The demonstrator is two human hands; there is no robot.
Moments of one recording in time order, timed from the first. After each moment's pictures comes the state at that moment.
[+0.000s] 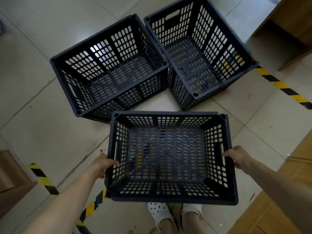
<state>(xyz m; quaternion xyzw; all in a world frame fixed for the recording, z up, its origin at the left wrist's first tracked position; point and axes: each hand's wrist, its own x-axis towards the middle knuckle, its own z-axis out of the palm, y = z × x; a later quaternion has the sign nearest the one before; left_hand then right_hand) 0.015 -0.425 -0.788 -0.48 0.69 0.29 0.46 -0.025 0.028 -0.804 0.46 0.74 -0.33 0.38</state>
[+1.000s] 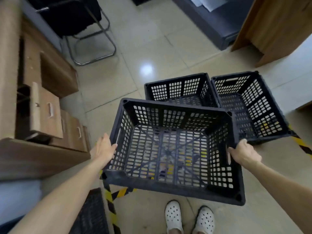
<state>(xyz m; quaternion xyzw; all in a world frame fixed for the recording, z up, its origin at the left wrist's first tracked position) 0.104 -0.562 -0.511 -0.46 0.86 0.11 0.19 -0.081 -0.161 -0.554 0.12 0.95 -0.06 0.29</state>
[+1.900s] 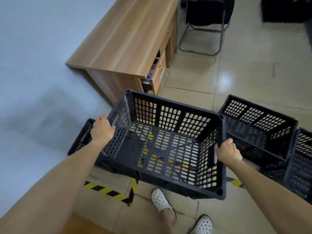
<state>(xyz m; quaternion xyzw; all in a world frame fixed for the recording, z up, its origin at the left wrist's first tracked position) 0.455 -0.593 -0.354 -0.71 0.70 0.10 0.05 0.094 -0.366 -0.412 -0.24 0.92 -0.03 0.31</state>
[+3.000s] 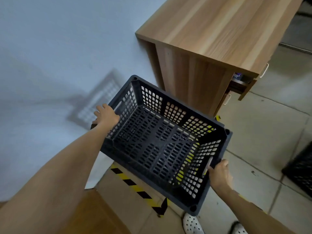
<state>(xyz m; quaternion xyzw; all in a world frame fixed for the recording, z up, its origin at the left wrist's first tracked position) 0.733 -0.806 -0.457 -0.86 0.49 0.15 0.07 0.396 -0.591 -0.552 -0.32 0.85 -0.11 0.40</state>
